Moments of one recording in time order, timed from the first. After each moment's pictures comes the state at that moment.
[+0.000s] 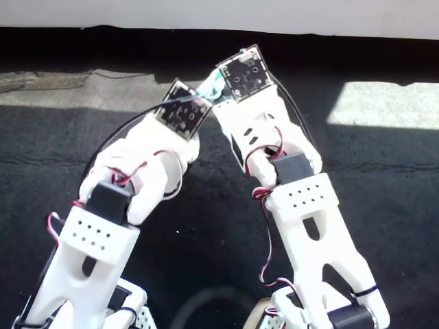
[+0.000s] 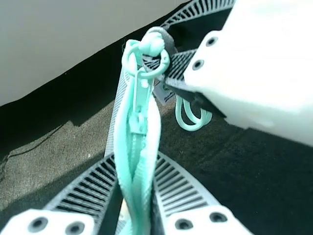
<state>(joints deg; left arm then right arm) 14.5 -43.6 38.2 54.1 -13.4 -19.6 -25.1 27.5 26.2 16.7</state>
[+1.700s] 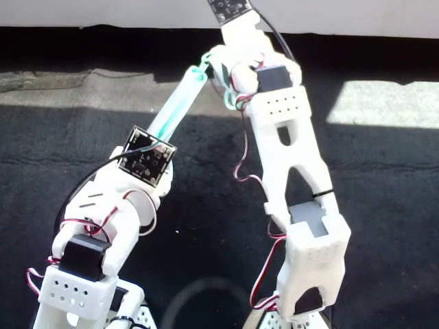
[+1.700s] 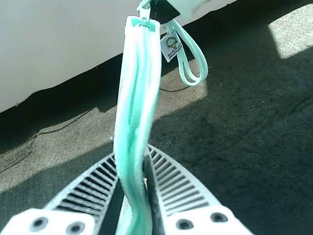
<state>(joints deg) 7.2 -65.9 56.1 55.2 -13.4 -14.8 22.0 -37.9 56.6 18.8</state>
